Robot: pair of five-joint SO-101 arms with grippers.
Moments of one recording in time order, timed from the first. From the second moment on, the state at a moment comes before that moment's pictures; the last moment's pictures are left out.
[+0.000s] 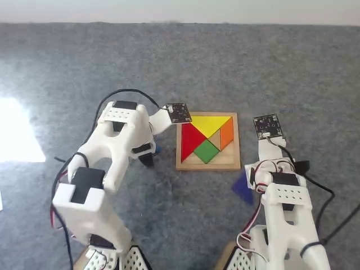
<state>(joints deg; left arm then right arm) 1.5 16.0 22.5 64.5 -57.4 1.0 -40.8 74.9 39.0 13.6</state>
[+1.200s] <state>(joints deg) 28.0 15.2 14.7 69.9 -41.5 1.0 -40.8 74.9 39.0 13.9</state>
